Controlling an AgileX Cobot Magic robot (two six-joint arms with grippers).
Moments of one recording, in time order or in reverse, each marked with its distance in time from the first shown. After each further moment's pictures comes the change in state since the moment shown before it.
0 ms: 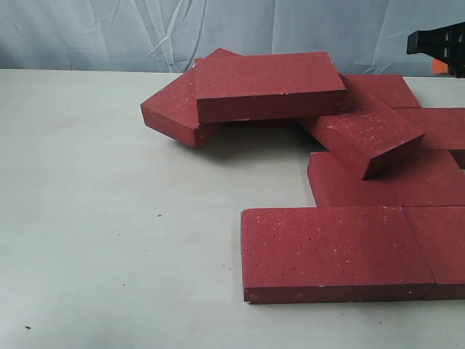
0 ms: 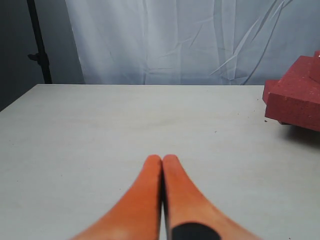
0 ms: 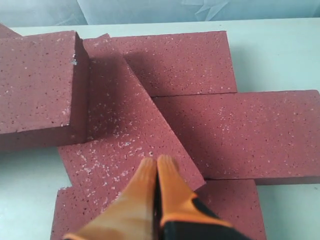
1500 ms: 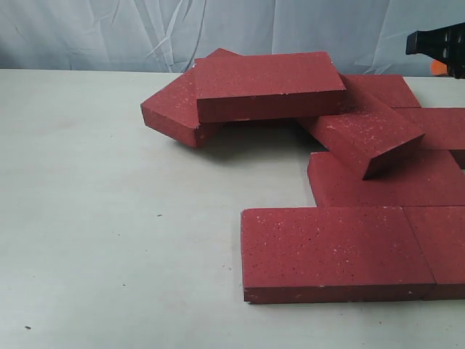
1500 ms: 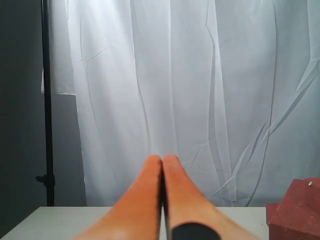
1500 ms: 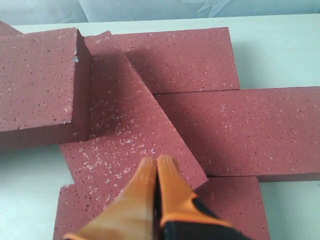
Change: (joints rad) left arm 0.000 -0.002 0.000 0.006 -0.428 0.000; right arm 0.000 0.001 0.000 0.012 0.008 -0.004
